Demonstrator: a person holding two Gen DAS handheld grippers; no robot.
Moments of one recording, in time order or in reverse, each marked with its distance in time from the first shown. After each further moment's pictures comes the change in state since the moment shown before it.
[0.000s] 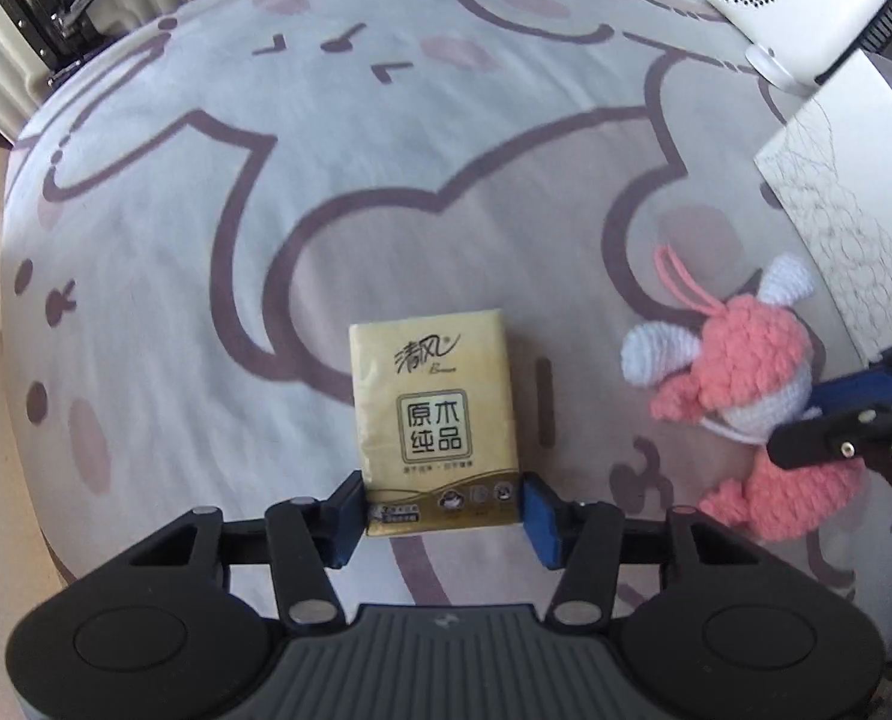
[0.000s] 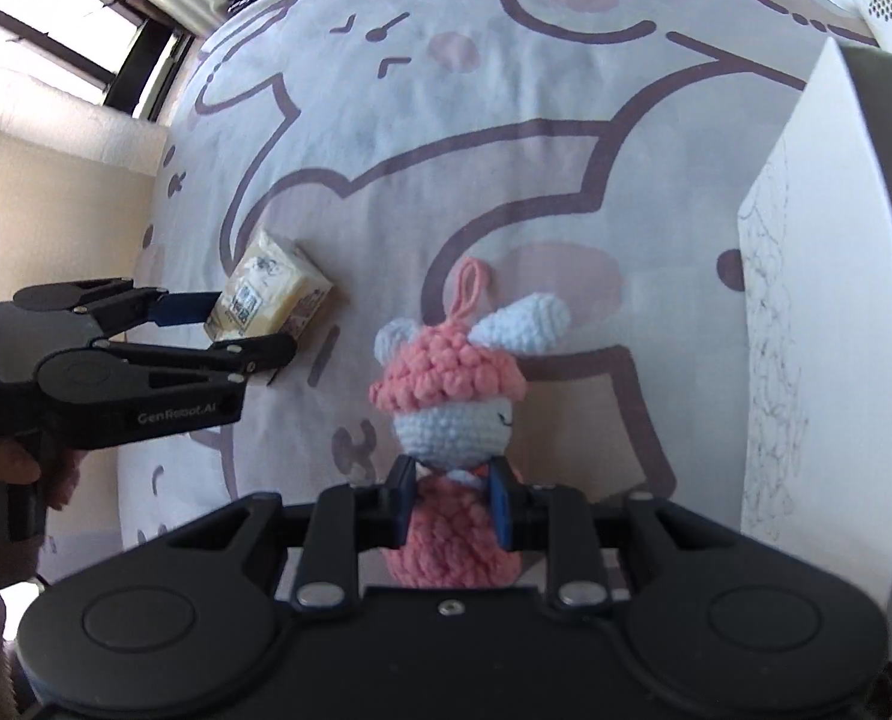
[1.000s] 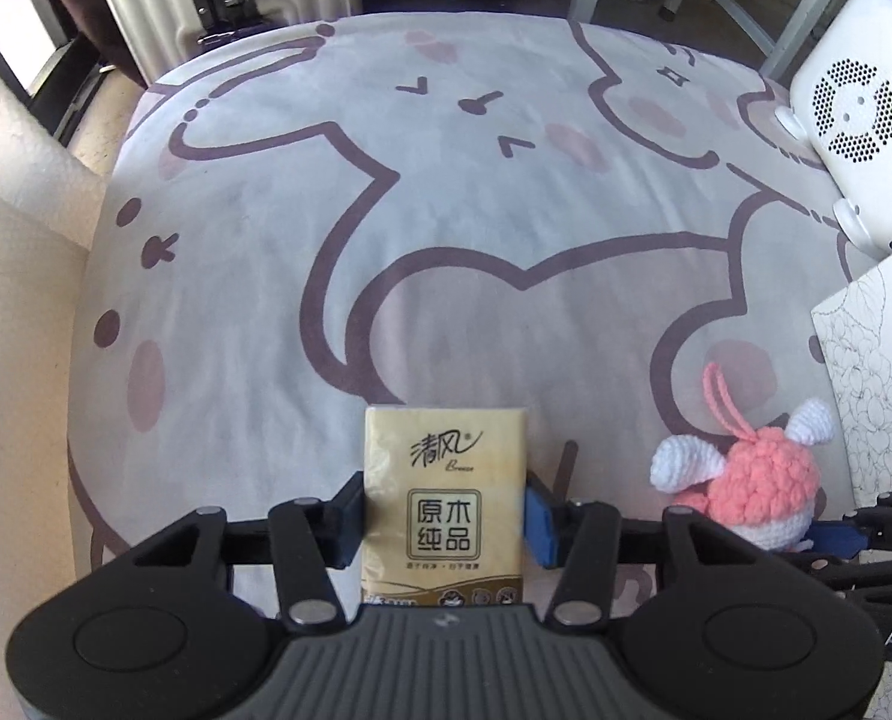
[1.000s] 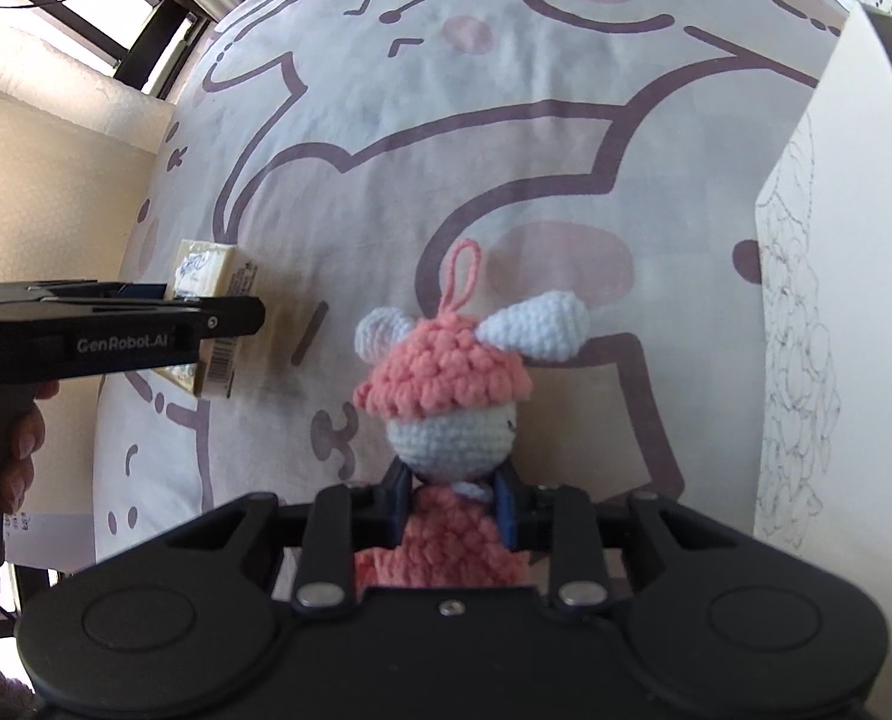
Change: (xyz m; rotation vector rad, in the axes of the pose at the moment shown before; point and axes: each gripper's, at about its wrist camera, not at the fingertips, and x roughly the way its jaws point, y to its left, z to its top) left arm -0.028 0.006 -0.005 -0.316 -0.129 0.092; right arm 0.011 -0.003 -0.009 -0.042 -0.059 0.004
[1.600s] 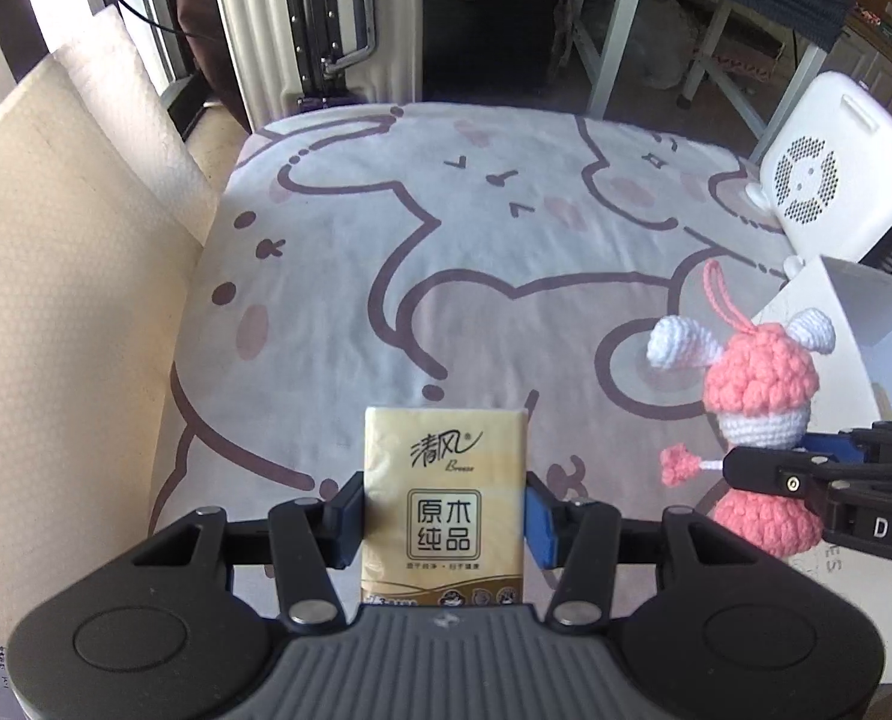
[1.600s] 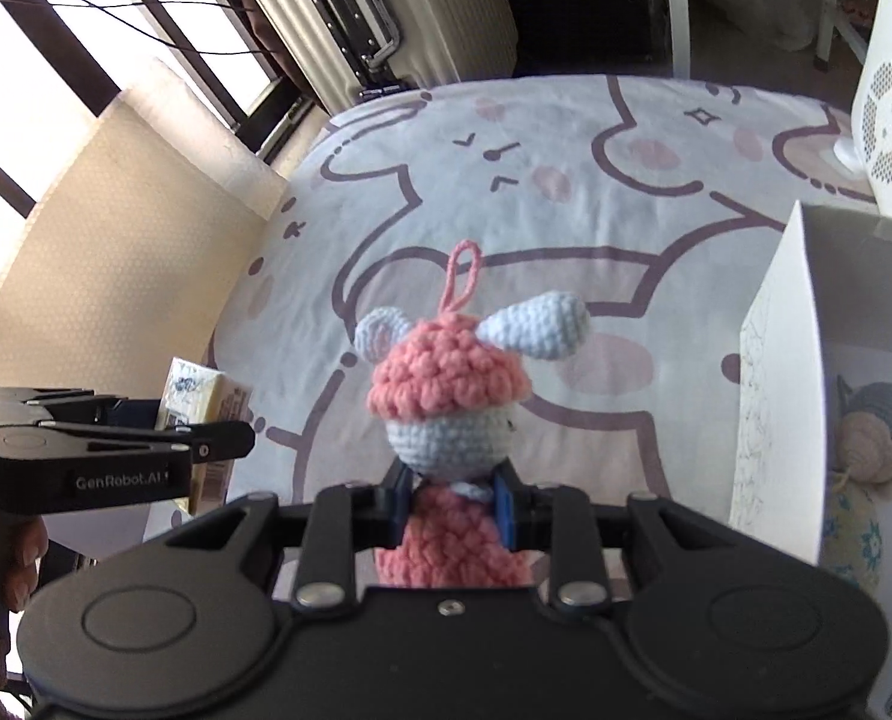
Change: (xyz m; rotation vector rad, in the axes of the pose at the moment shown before) left arm -0.116 -0.018 -0.070 -0.101 -0.172 0.046; right arm -0.090 0.034 -0.038 -0.146 -0.268 0.036
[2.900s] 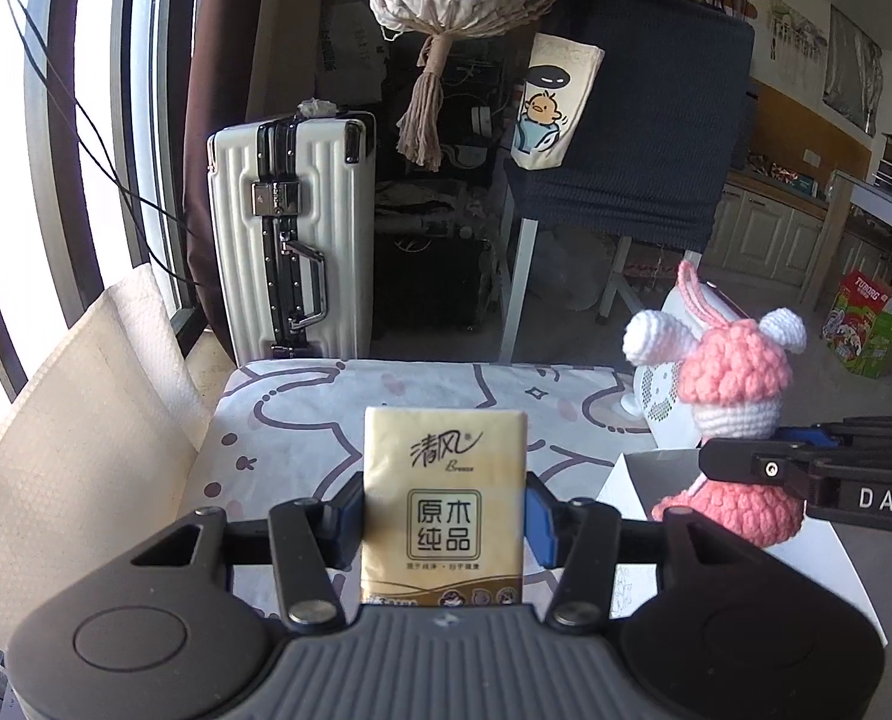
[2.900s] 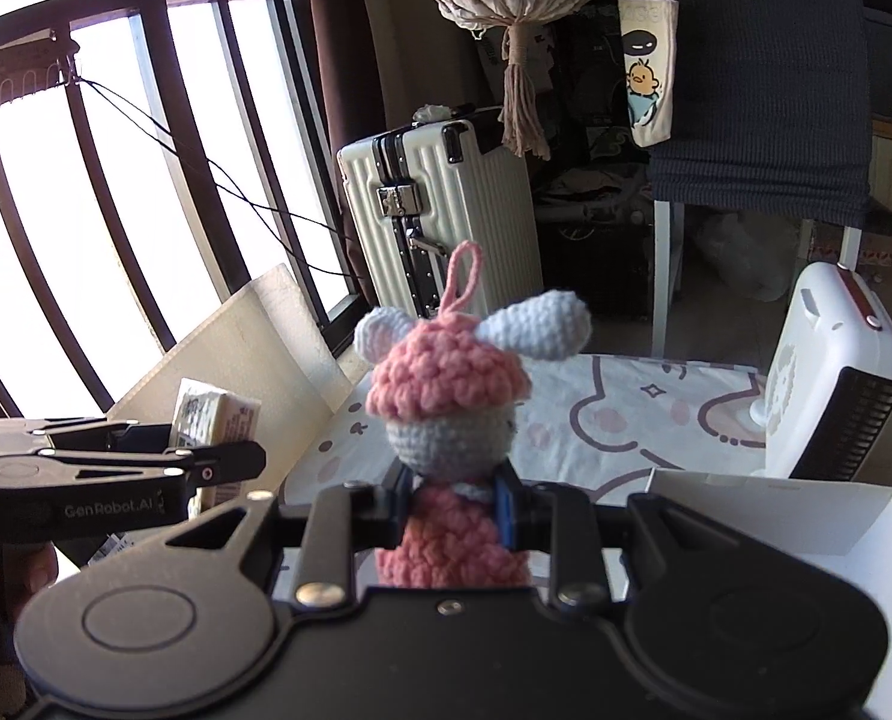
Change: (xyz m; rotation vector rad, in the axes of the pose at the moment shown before) left arm -0.156 -0.071 -0.029 0.005 -0.460 -0.058; right arm -0.191 0.009 -0.012 -0.181 -0.401 0.001
